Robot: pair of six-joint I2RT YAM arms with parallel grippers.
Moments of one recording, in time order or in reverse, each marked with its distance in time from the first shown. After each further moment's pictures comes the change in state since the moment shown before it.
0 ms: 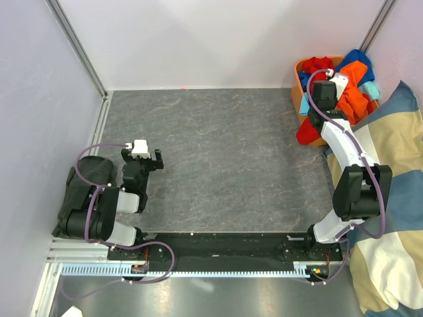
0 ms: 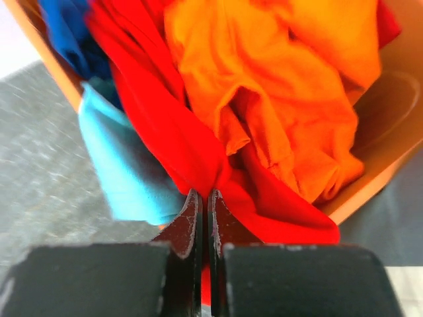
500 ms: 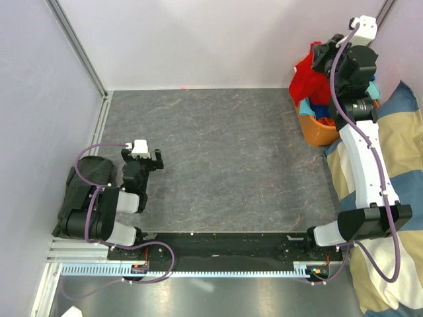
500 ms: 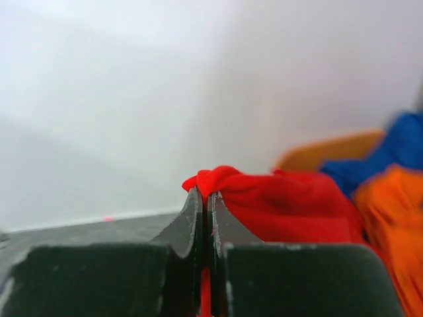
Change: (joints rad) left arm 0.000 0.000 0.000 -0.002 0.000 0.000; right arm 0.030 -0.181 0.318 0.134 -0.417 -0.042
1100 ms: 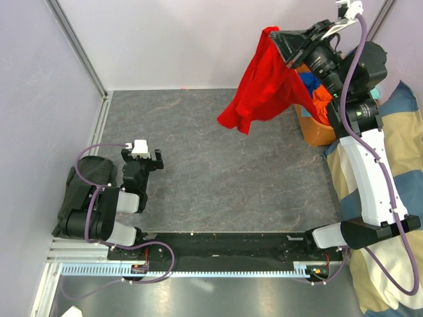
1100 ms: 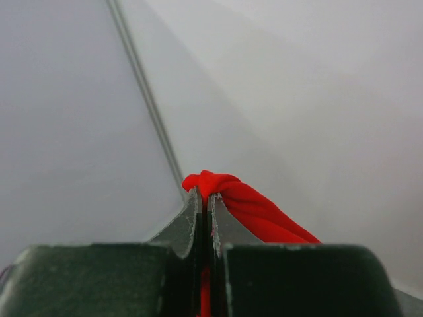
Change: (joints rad) left arm 0.000 0.000 0.000 -0.001 0.000 0.000; right arm 0.220 -0.052 0.233 0.040 -0.430 0.108
